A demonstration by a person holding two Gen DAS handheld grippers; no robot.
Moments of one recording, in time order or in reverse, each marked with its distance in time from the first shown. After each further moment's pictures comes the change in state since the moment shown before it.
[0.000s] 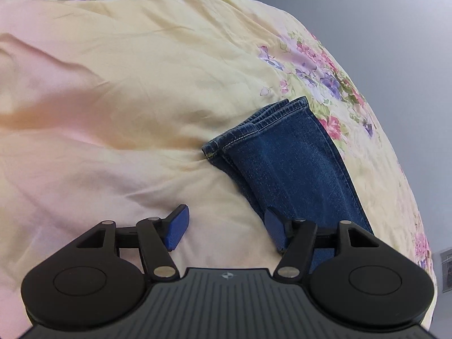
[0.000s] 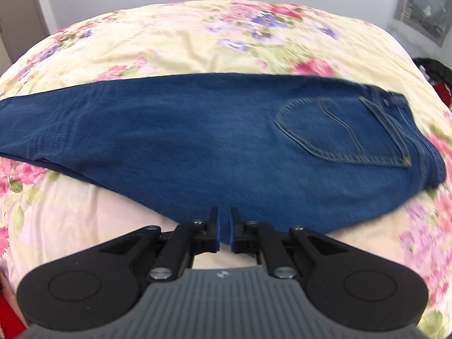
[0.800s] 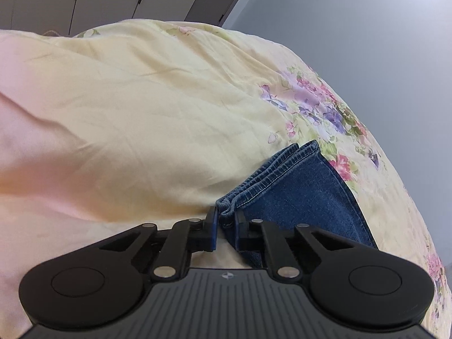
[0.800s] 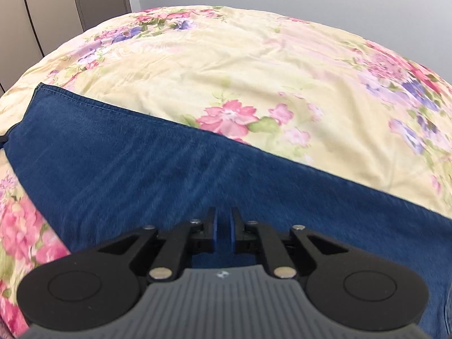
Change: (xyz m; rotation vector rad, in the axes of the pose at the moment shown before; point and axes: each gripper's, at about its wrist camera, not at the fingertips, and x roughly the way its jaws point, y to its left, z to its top) left arm 0.020 0.009 0.022 0.037 -0.162 0.000; right arm 0.136 0.169 0.138 -0.264 -0.032 0.207
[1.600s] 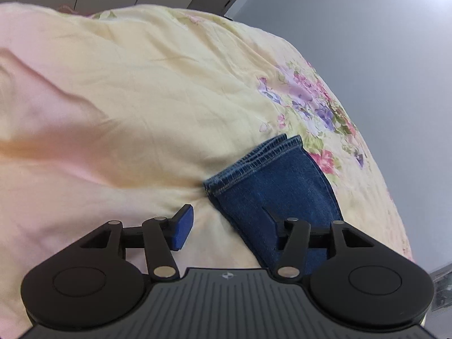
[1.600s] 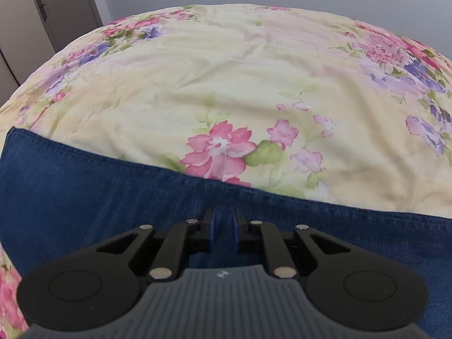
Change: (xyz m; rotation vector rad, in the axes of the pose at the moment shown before) left arm -0.031 0.011 -0.004 -0.124 0.092 -0.084; right arm 0.026 -0.005 0.029 0.141 0.002 0.011
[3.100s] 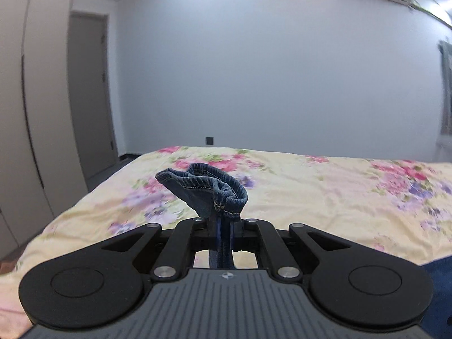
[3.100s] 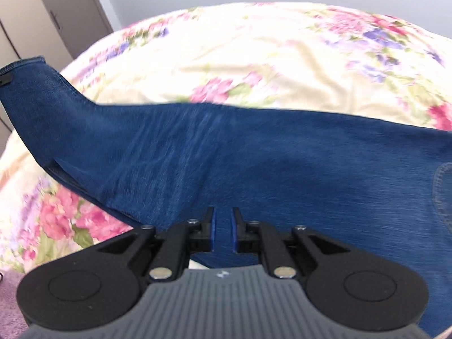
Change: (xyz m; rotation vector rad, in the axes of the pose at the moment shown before) left arm -0.070 -0.284 -0.129 0.946 -0.402 -0.038; right arm -0.125 -0.054 -0.104 0.098 -0.018 0.063
